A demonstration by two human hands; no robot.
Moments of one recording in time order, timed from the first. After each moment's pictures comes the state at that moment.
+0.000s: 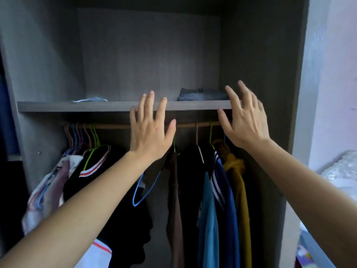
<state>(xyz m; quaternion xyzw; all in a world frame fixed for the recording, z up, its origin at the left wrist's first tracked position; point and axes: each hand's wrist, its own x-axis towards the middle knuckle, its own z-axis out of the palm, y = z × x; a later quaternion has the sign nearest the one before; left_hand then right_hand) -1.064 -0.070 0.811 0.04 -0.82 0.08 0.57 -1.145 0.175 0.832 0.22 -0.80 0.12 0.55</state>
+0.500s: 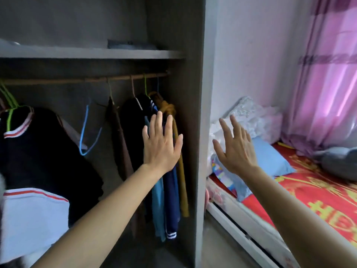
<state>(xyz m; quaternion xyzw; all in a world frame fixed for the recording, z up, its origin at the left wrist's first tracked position) -0.977 0.092 0.645 -0.14 -0.90 -0.10 0.40 -0.957 0.328 0.627 0.03 -0.91 0.06 0.40</state>
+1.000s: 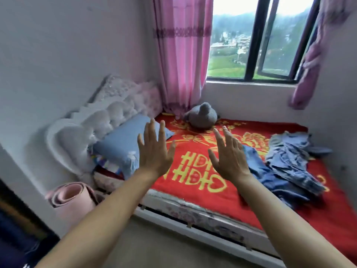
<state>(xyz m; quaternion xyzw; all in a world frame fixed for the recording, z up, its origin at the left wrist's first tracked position) -0.835 0.612 0.538 -0.40 -0.85 -0.22 0.24 -0.674 0.791 0.508 -0.27 -0.91 -0.02 0.31</state>
